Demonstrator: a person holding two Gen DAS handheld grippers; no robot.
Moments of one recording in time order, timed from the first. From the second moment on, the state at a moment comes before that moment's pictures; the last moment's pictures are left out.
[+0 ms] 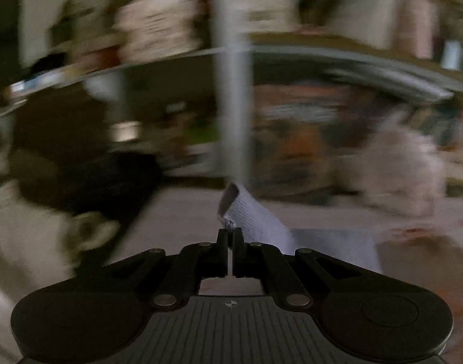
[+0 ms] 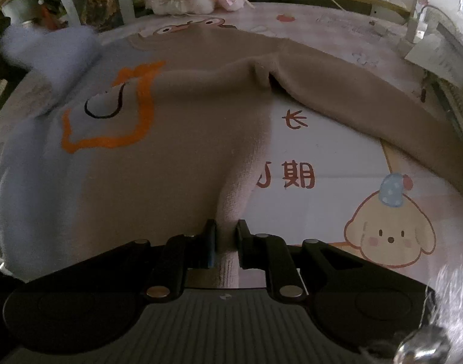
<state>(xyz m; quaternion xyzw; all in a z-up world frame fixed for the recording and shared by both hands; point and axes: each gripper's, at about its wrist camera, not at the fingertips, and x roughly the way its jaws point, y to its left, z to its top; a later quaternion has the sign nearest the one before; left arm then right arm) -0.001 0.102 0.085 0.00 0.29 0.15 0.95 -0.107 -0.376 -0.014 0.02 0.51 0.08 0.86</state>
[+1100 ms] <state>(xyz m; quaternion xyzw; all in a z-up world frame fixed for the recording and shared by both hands) -0.057 0.022 -0.003 -0.10 0.41 -0.05 0.91 -0.110 -0.363 -0.014 0.04 0.50 0.00 0.86</state>
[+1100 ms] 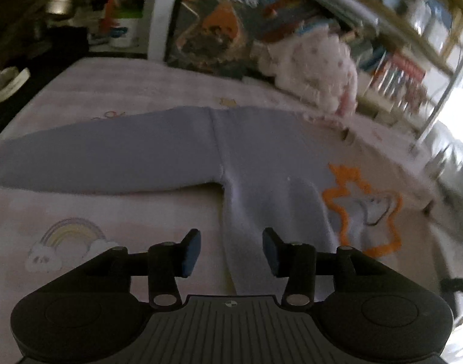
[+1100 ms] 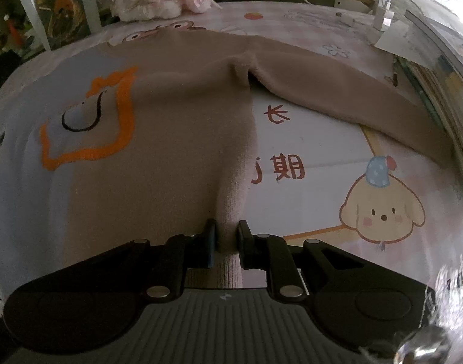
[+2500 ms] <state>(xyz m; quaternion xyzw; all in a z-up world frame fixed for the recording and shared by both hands) -0.015 0.052 -0.020 -0.06 0.41 0.03 0.91 -0.072 -0.322 -0.020 -0.01 0.45 0.04 0.89</state>
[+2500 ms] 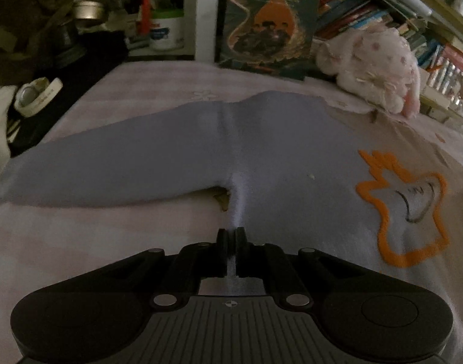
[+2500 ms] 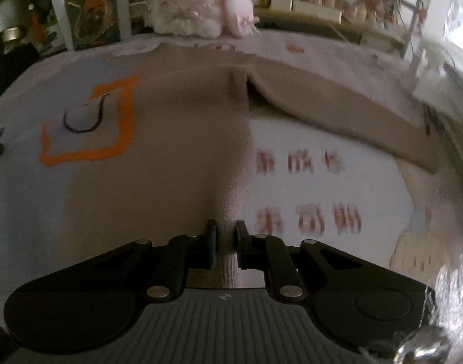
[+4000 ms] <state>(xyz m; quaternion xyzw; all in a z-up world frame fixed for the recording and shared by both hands) -0.077 0.064 -0.025 -0.11 0.41 -0.06 0.90 -0.114 -0.315 -0.020 0.05 0.46 0.03 0.89</state>
